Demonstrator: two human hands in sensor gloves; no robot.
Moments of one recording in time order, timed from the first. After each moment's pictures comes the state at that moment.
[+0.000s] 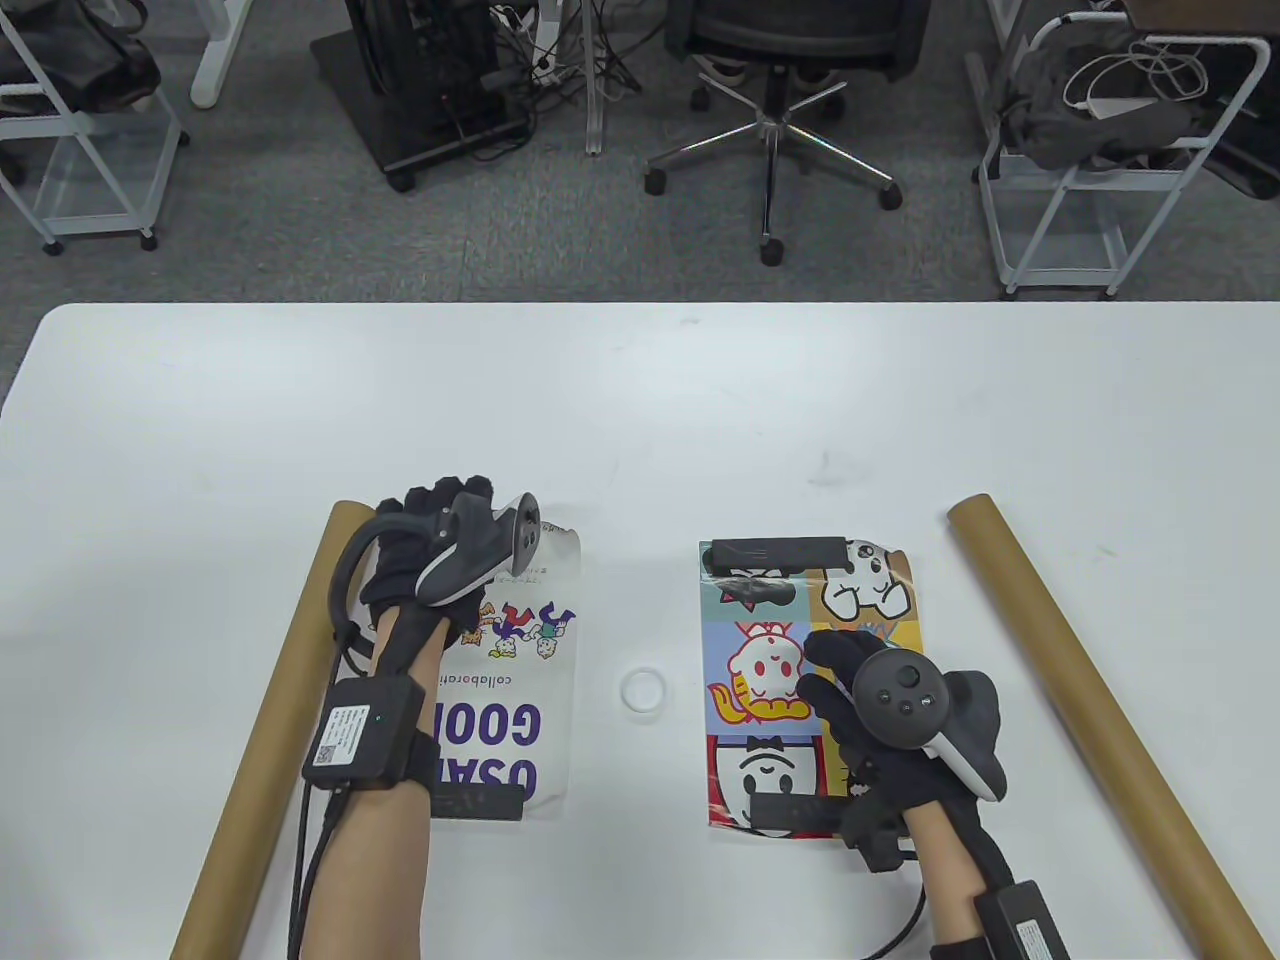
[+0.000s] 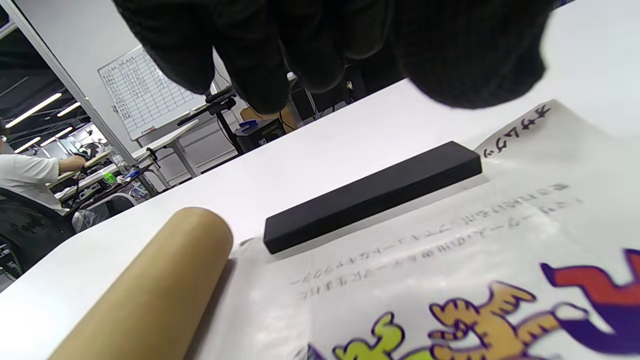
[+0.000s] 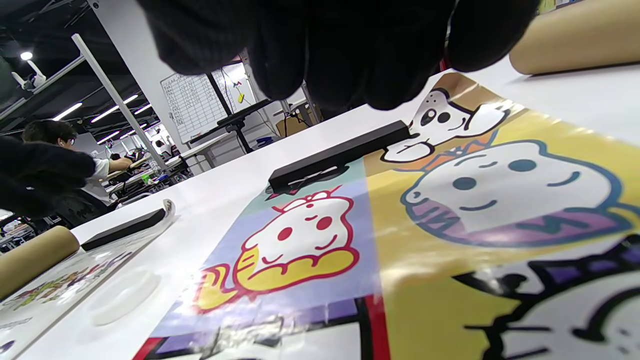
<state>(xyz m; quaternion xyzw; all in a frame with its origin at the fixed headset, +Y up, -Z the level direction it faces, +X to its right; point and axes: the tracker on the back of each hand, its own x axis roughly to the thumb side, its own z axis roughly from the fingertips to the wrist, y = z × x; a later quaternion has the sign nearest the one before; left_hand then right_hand) -0.180 -0.695 -0.347 -0.09 -0.01 -0.22 0.97 0.174 -0.714 -0.197 0.04 0.05 0.97 0.23</state>
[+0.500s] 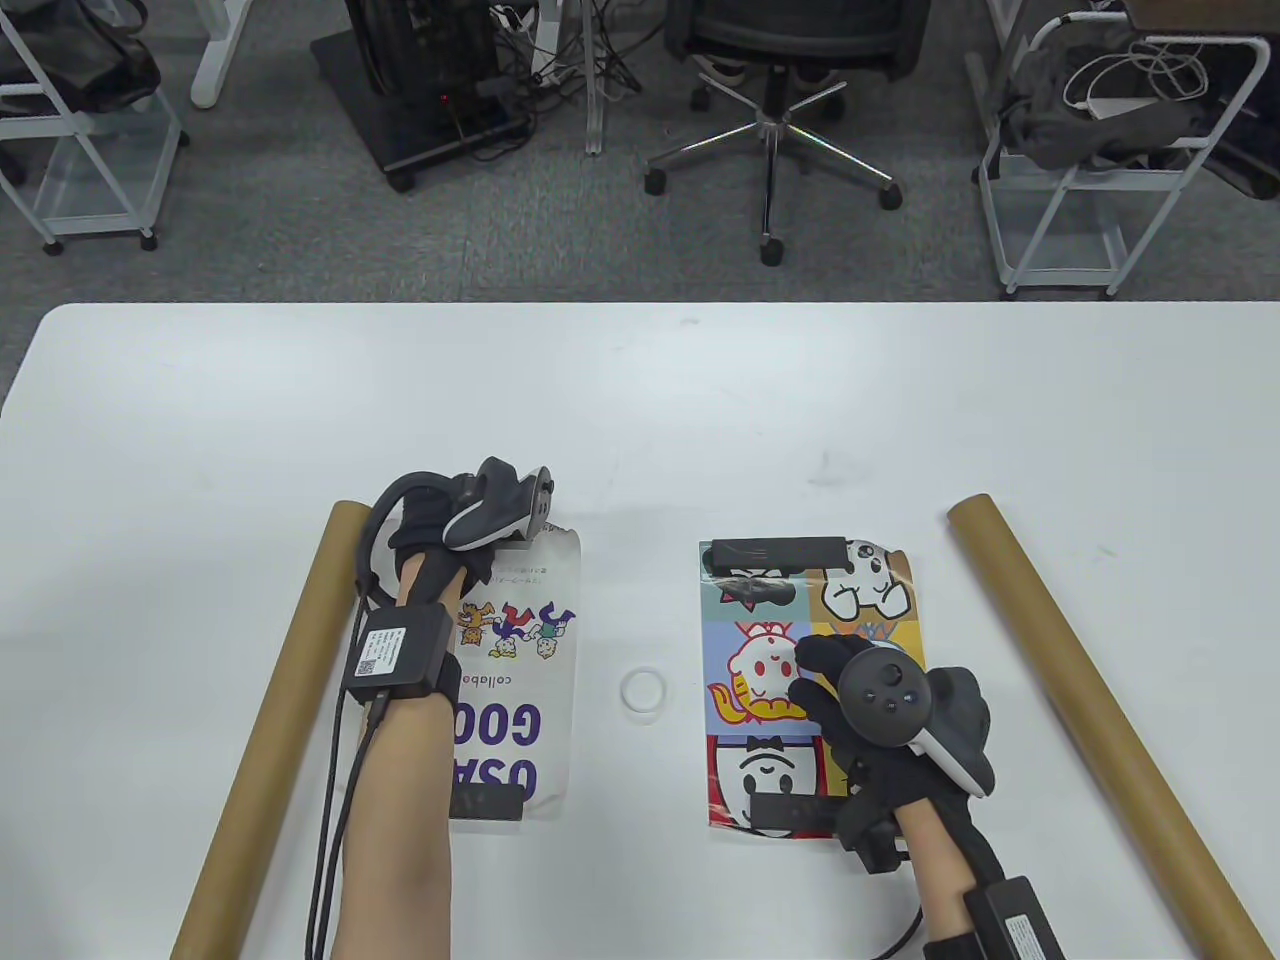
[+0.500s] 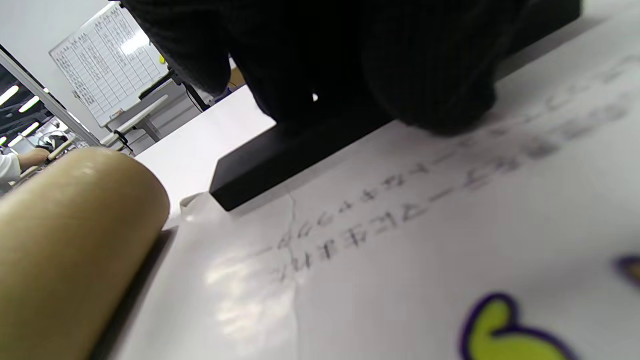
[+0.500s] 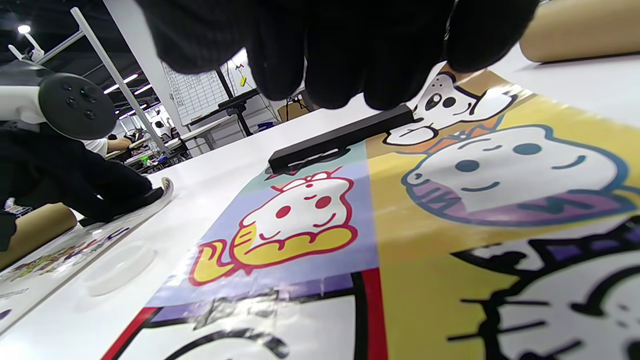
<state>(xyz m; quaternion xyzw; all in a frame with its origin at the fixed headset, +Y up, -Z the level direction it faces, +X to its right) -0.188 -0.751 -0.395 -0.12 -0.04 -0.26 0.96 0.166 -0.720 -0.200 0.05 0.07 0.97 0.21</state>
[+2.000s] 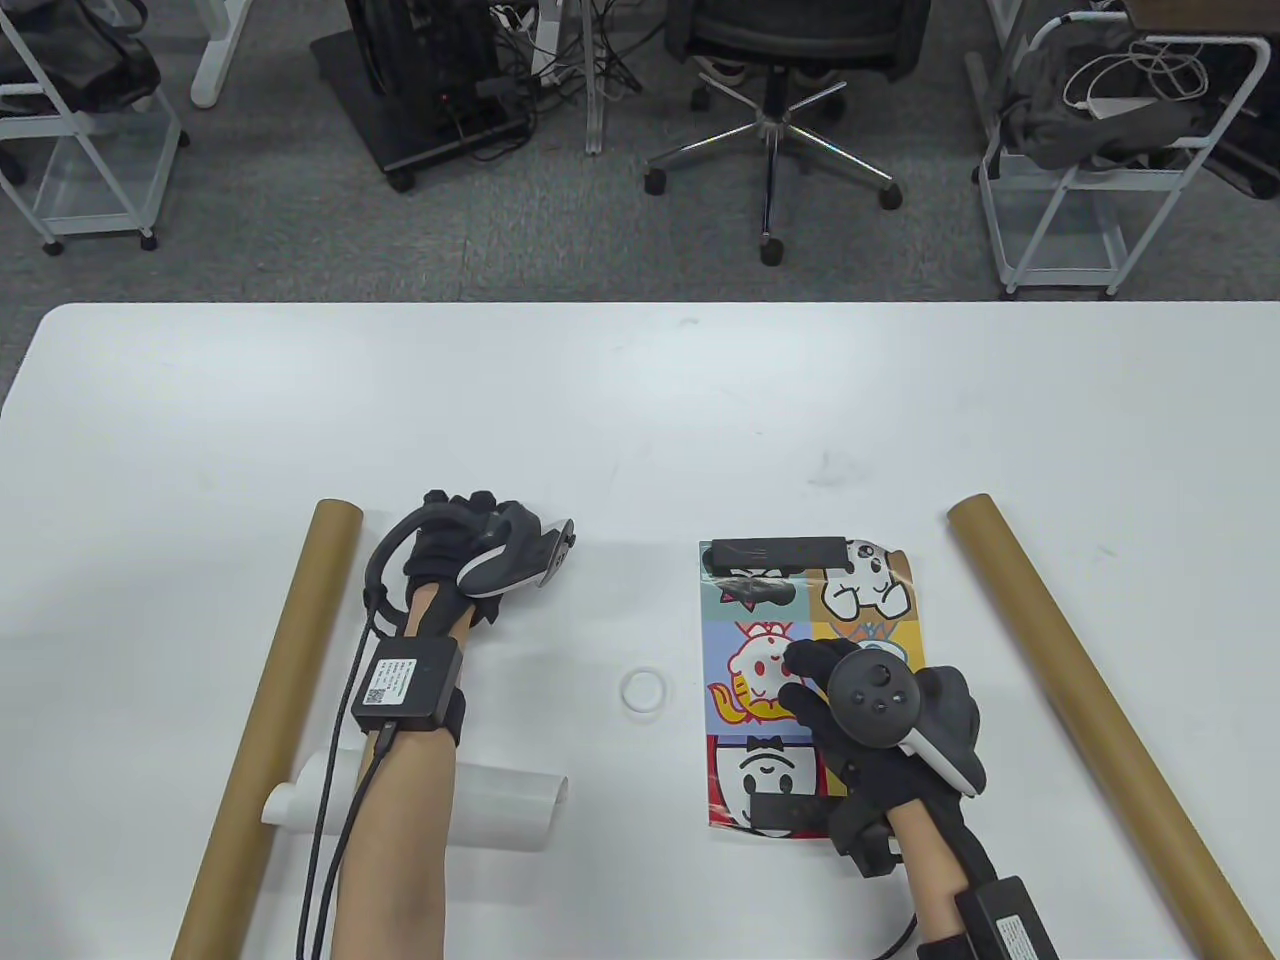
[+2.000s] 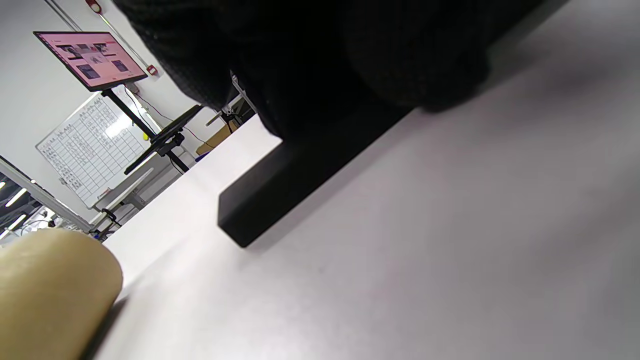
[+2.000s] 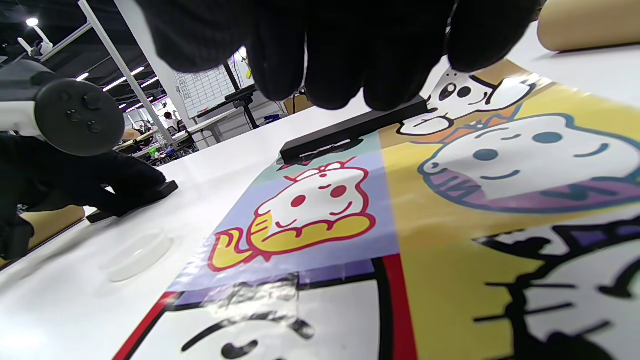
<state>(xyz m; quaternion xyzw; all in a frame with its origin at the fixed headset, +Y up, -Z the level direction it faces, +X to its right) -0.165 -0.739 -0.359 -0.07 -0.10 -0.32 0.94 0.161 -0.723 -0.200 0.06 0.08 0.97 0.21</state>
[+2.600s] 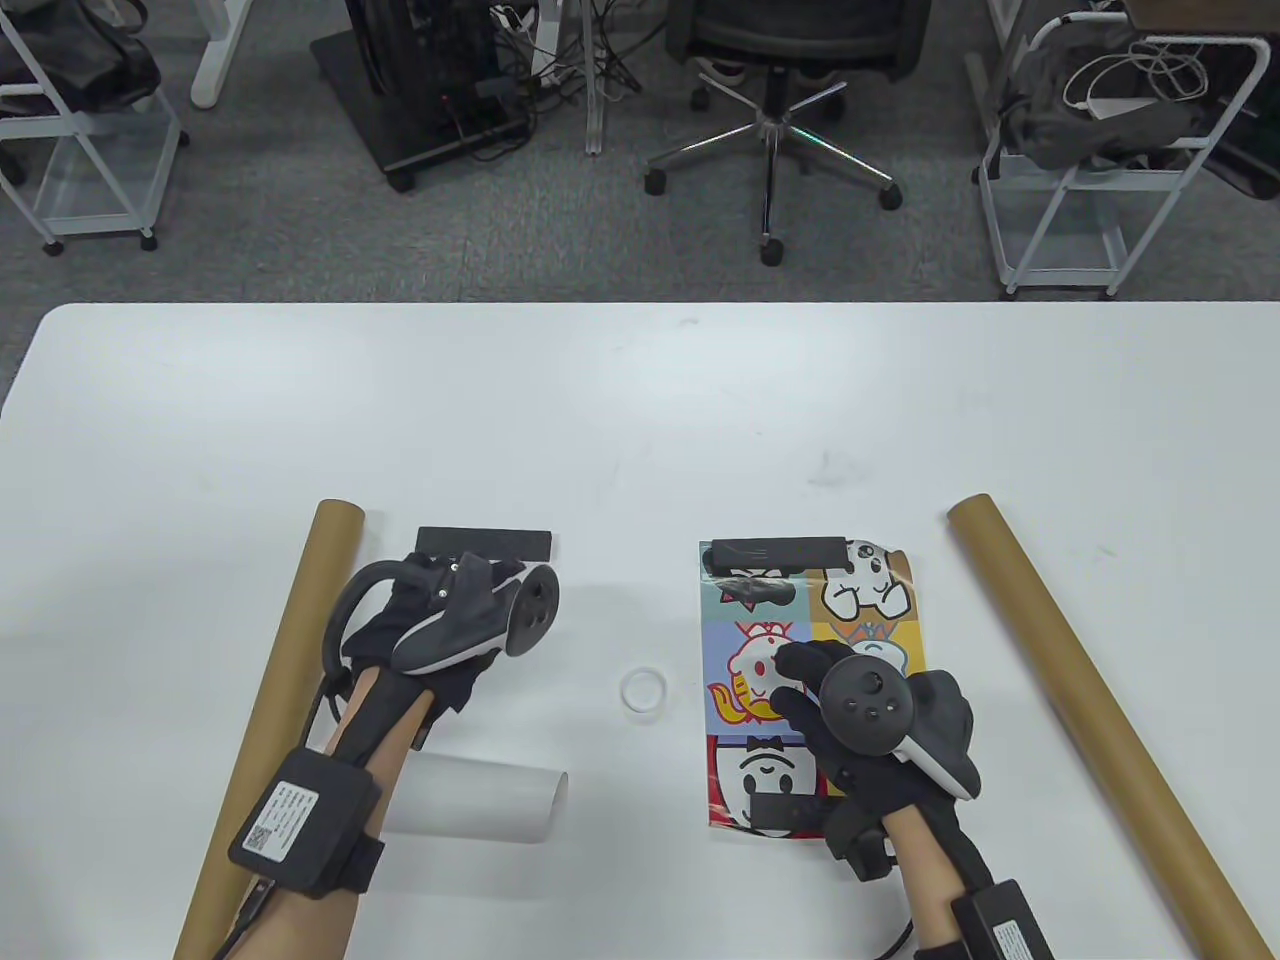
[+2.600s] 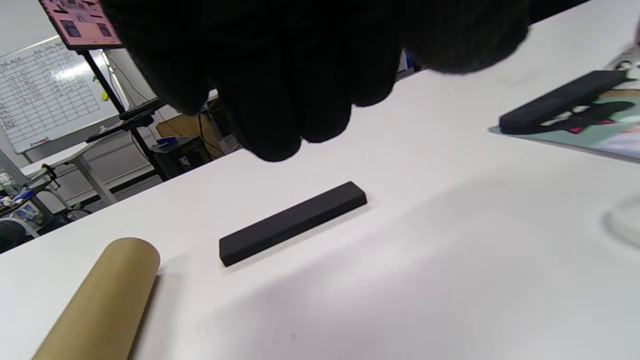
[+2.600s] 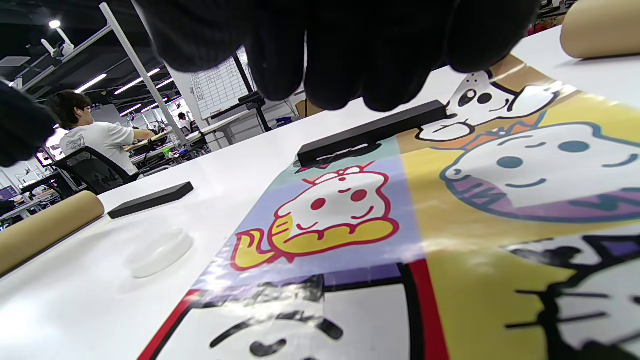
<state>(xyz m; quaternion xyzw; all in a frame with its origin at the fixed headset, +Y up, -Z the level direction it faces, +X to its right) -0.160 -0.625 -0.243 -0.10 -0.15 -0.19 0.97 0.154 -0.719 -0.196 0.08 0.07 0.97 0.20</state>
